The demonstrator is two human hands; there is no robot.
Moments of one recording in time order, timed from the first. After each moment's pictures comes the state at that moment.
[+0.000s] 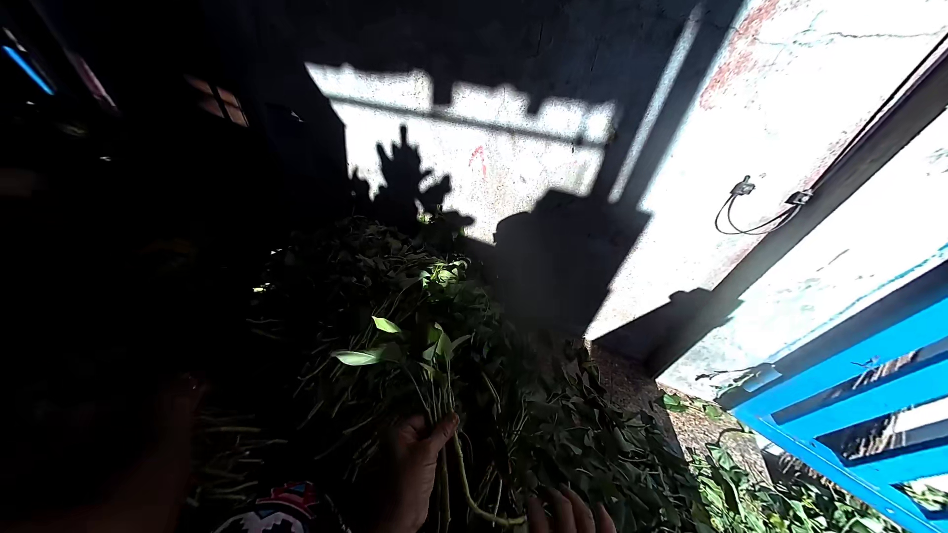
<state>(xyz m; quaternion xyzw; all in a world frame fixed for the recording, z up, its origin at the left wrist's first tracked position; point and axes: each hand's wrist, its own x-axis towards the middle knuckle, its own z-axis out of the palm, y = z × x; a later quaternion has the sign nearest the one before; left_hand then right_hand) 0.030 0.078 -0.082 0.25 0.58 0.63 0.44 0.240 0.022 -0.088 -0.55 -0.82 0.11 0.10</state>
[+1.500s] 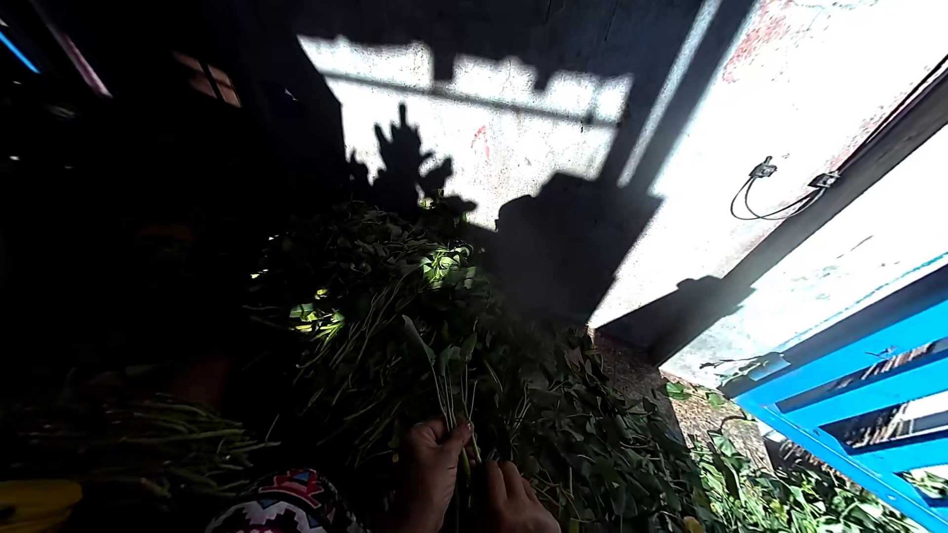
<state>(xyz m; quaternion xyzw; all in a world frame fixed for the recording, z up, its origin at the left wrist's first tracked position) 0.047 0.074 -0.104 0.24 0.63 0.56 0.48 0.167 0.042 -0.126 -0.58 -0.78 -0.01 0.25</state>
